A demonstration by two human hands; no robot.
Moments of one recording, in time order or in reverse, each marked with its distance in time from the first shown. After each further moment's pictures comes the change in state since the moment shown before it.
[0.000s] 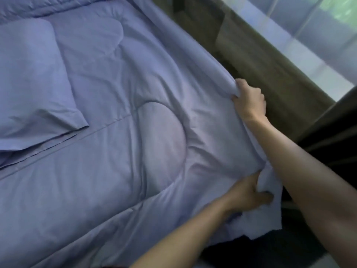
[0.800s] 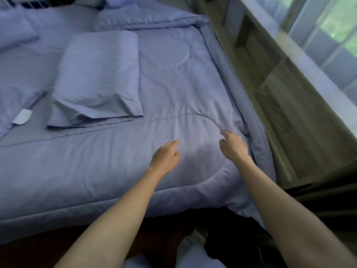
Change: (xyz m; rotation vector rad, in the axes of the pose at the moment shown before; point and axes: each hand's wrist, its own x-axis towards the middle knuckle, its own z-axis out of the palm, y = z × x) left_hand -0.133 -0.093 -0.190 0.589 0.877 -0.235; right_hand -0.077 -0.091 0.053 -0.022 -0.483 -0.218
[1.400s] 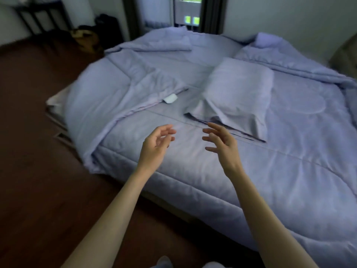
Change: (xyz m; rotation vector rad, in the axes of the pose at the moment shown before) left_hand -0.292 -0.238 -0.244 -0.870 0.820 -0.288; right_hand -0.227 -0.408 0.111 1.060 -0.449 -0.655
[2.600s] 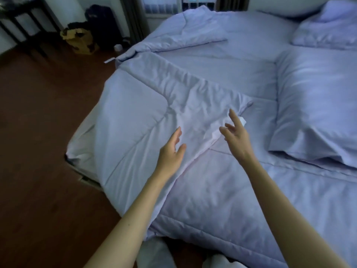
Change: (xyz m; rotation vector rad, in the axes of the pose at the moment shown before) left_hand 0.383 -0.150 -0.253 0.317 -0.203 -0.159; right_hand 0.369 0.082 0.296 -0.244 0.193 0.107
